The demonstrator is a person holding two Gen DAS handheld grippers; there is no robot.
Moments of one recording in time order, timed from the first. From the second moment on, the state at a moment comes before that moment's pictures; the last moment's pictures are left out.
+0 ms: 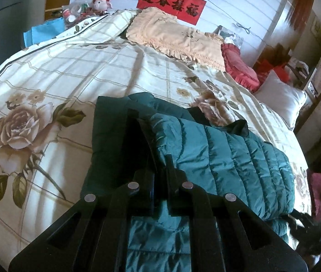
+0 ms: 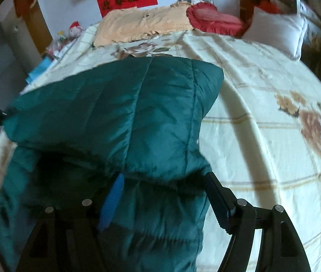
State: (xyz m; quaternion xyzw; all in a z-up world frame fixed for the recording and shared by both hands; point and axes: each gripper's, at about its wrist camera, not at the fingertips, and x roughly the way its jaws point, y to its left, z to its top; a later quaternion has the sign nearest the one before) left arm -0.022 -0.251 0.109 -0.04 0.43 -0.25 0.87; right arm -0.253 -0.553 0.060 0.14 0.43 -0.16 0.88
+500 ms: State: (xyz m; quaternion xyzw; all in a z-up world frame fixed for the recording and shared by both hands) left arm -0.025 -0.274 0.085 -0.01 0.45 -0.25 0.86; right arm -0.299 -0.581 0.065 0.23 0.41 -0.18 0.87
